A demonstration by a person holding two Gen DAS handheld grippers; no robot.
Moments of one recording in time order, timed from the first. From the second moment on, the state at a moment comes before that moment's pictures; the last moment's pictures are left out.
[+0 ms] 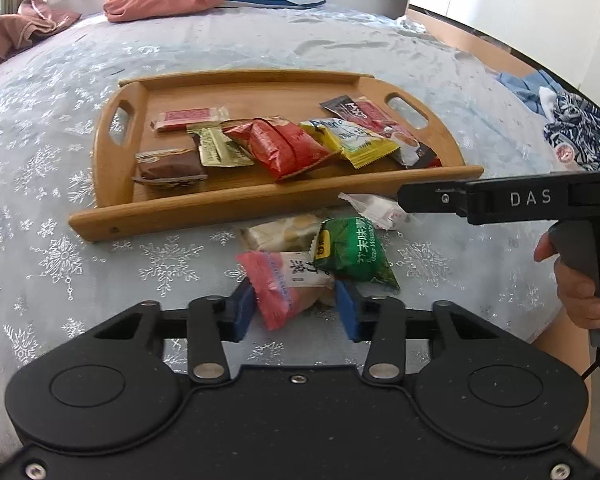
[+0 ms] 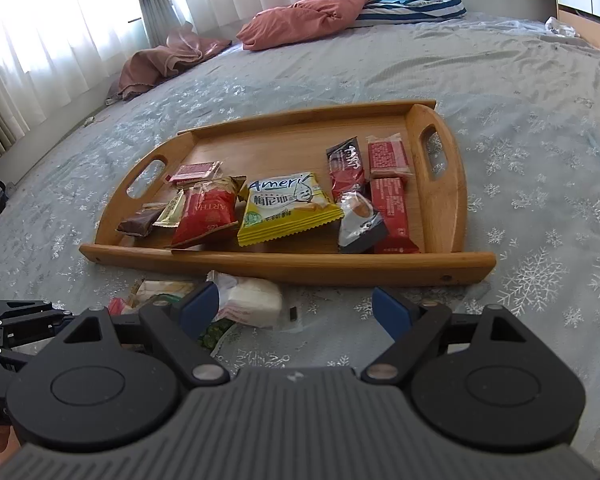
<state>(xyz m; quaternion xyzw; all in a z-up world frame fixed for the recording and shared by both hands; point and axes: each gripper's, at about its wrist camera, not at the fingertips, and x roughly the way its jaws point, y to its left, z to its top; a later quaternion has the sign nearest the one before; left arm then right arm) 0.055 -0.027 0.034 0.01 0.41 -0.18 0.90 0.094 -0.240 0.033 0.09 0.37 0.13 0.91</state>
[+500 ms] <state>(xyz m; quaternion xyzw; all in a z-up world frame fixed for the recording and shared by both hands) 0.052 -0.035 0.027 0.03 0.41 -0.18 0.89 0.098 -0.225 0.031 0.09 0.38 0.14 0.91</state>
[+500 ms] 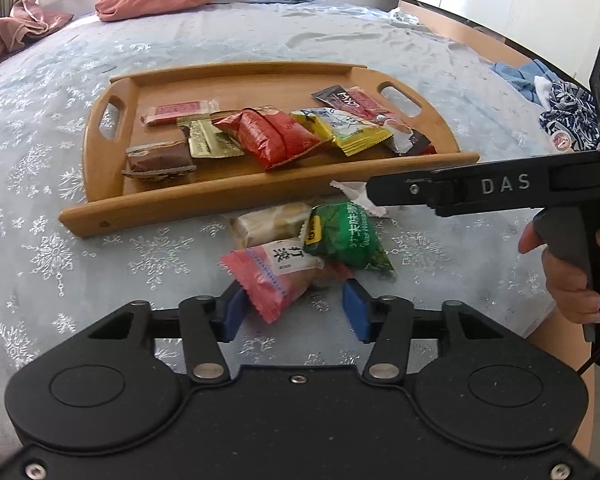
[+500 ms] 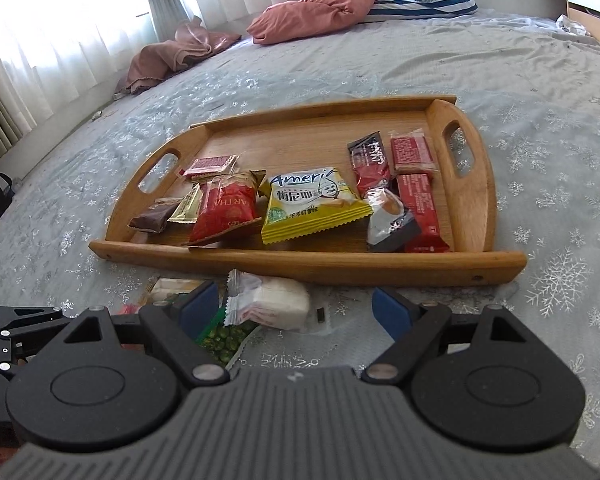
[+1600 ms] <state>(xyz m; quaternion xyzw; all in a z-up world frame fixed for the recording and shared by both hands) 0.038 -0.017 0.031 0.05 0.39 -0.17 0.90 0.100 -0.219 0.021 0.10 0.39 0.15 0.90</state>
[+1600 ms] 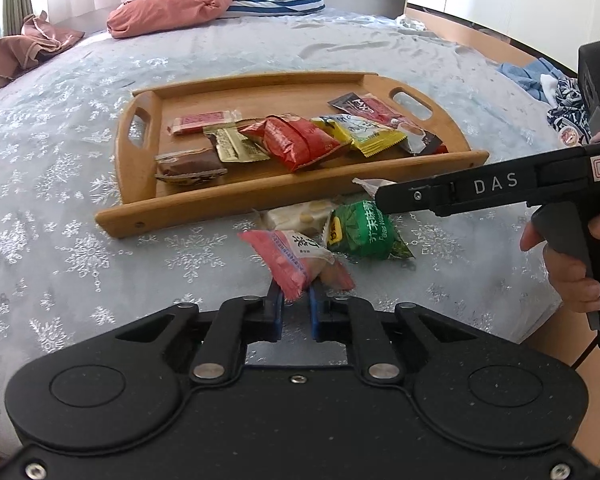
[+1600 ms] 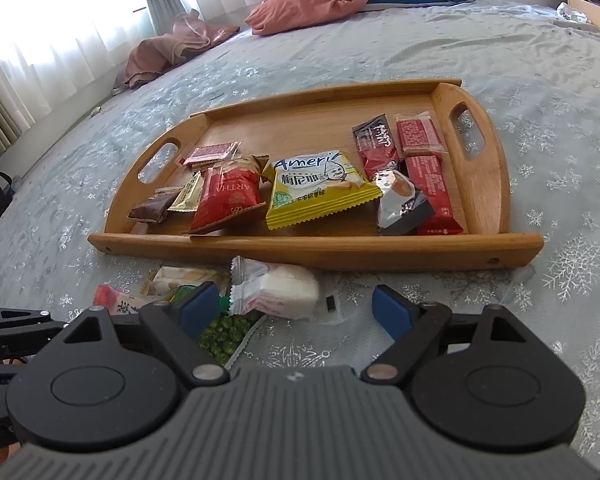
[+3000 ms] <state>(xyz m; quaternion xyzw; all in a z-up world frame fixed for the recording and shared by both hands) 0.047 -0.014 0.025 0.05 0.36 -0.14 0.92 0.094 -0.208 0.027 0.07 0.36 0.12 0.92</state>
